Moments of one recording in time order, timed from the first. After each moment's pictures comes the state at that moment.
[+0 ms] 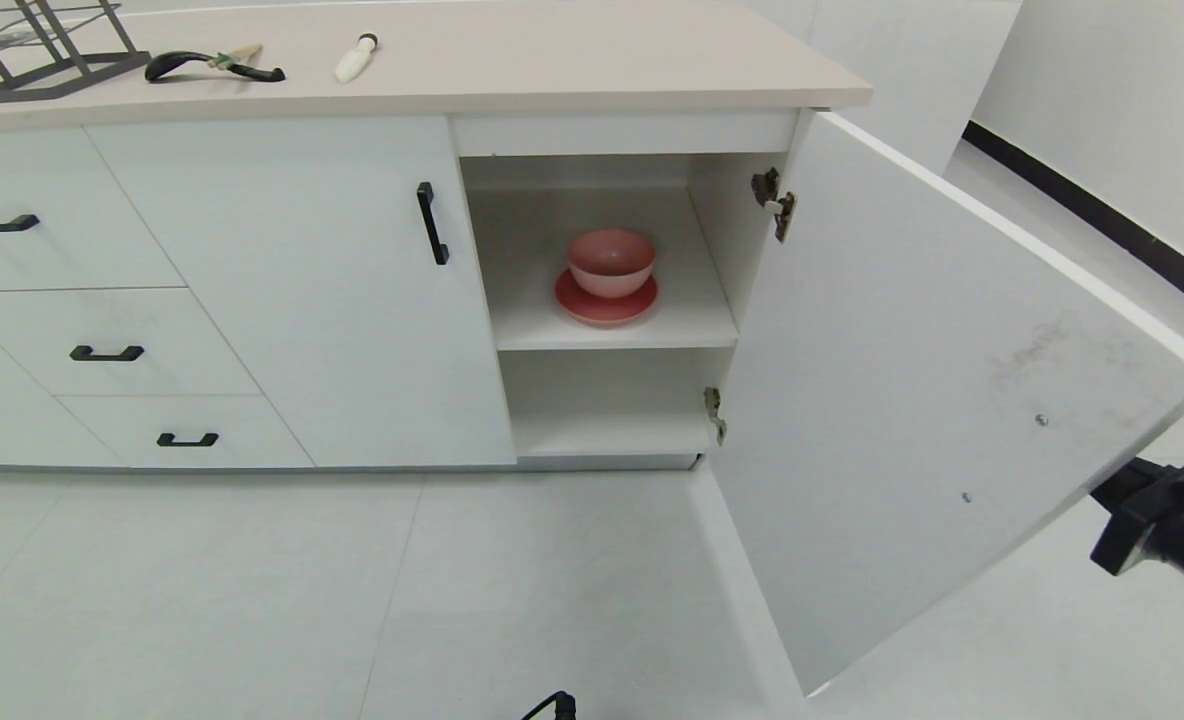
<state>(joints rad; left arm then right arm) 0.00 0.00 0.00 0.00 -0.04 -0.03 -0.06 1.47 -0.08 -1.29 0.40 -0.15</state>
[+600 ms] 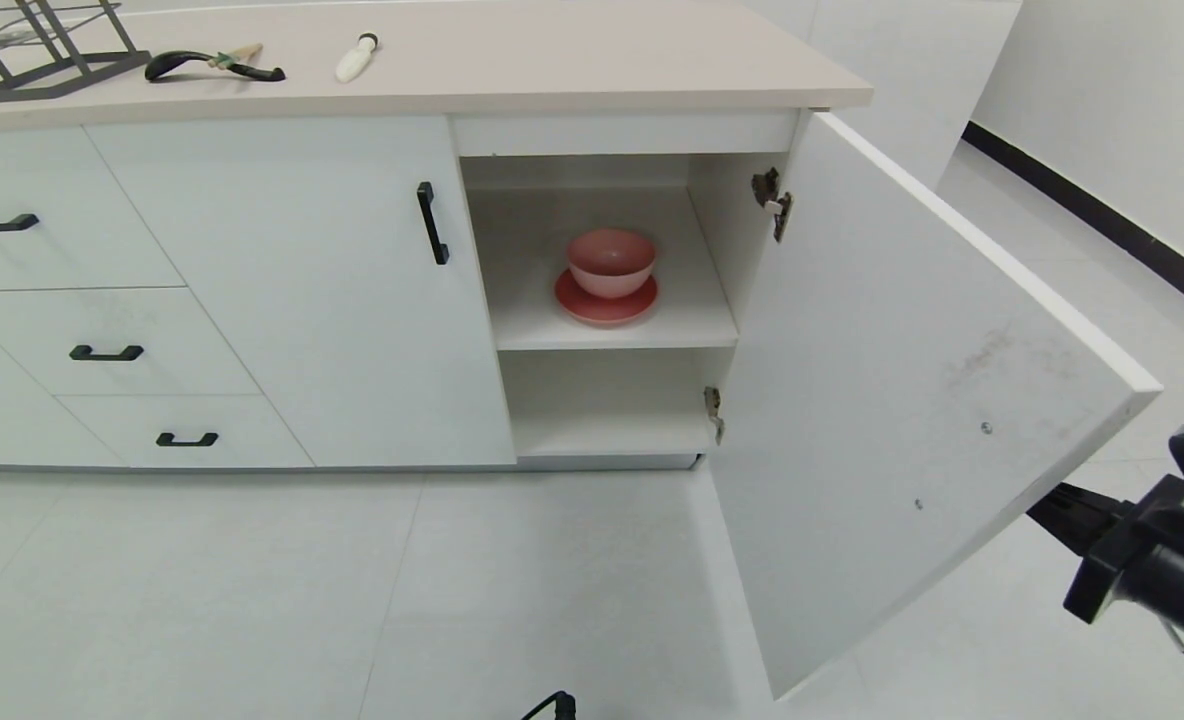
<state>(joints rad) 0.00 0.00 0.00 0.00 -0.04 -0.03 0.06 1.48 -0.02 -1.30 0.43 -0.18</state>
